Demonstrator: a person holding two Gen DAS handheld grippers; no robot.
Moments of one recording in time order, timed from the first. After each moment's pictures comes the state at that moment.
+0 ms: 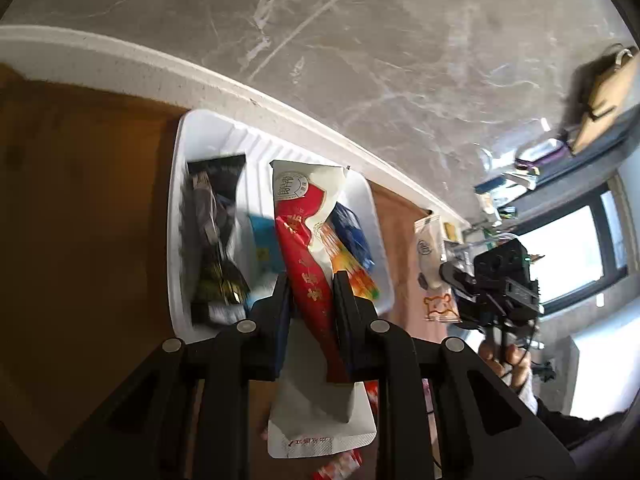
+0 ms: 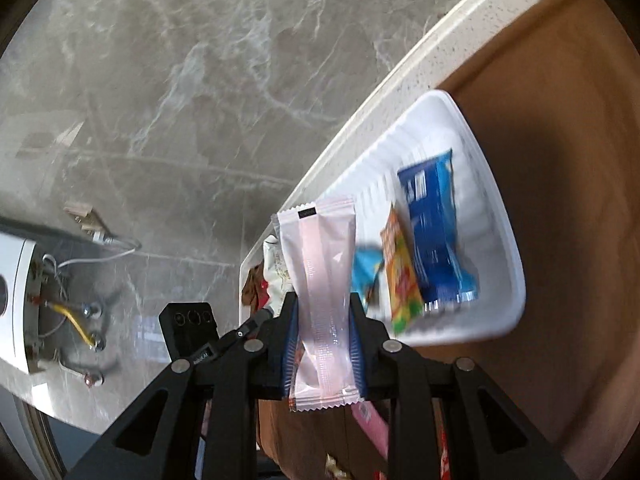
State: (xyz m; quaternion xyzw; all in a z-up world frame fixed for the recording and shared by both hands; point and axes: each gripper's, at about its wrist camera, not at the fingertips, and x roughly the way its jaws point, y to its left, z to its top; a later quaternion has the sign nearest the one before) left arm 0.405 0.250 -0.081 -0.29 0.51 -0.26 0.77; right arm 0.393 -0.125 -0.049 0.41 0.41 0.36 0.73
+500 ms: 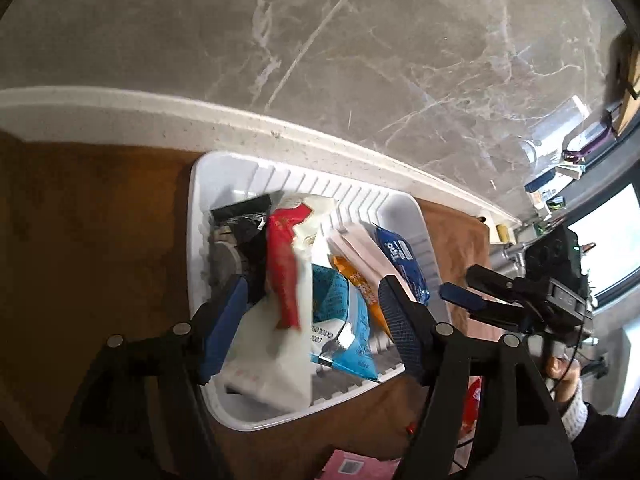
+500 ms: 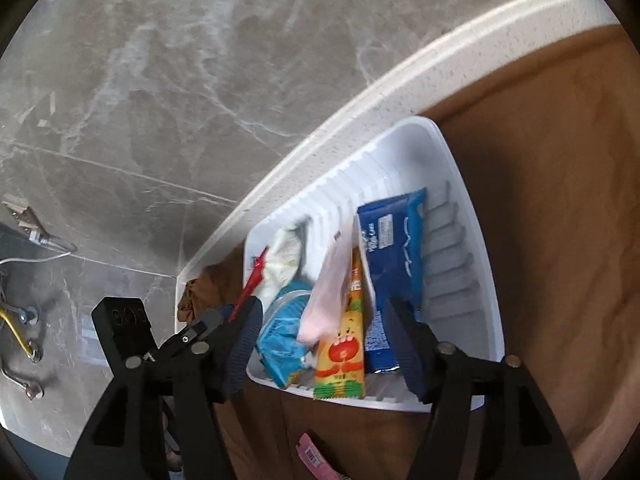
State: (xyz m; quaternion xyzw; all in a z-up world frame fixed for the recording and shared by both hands) left arm 0.458 0.220 -0.088 -0.20 0.50 -0.19 0.82; right arm 0.423 -0.102 -0.045 0.34 0.43 0.28 0.79
